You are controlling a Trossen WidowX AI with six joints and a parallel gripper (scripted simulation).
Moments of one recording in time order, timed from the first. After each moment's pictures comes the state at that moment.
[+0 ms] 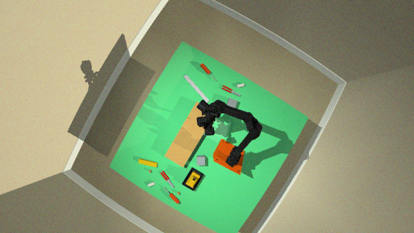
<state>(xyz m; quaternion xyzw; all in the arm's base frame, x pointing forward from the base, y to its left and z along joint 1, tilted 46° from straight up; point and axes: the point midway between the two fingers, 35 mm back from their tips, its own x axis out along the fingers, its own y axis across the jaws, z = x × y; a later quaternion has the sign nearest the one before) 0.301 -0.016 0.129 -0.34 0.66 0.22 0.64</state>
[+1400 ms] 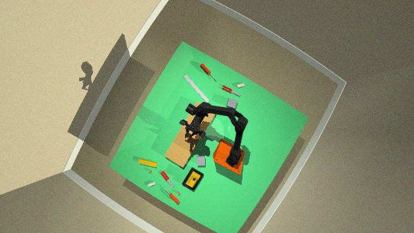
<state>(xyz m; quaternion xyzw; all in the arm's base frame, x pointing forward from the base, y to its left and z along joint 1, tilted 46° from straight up) 0.345 0.110 0.092 -0.35 0.26 0.69 0.58</state>
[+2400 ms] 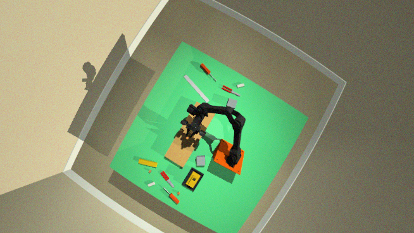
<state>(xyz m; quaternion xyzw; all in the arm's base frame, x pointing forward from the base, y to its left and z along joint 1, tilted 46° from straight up) 0.352 0.086 0.068 -0.35 0.26 0.69 0.58</state>
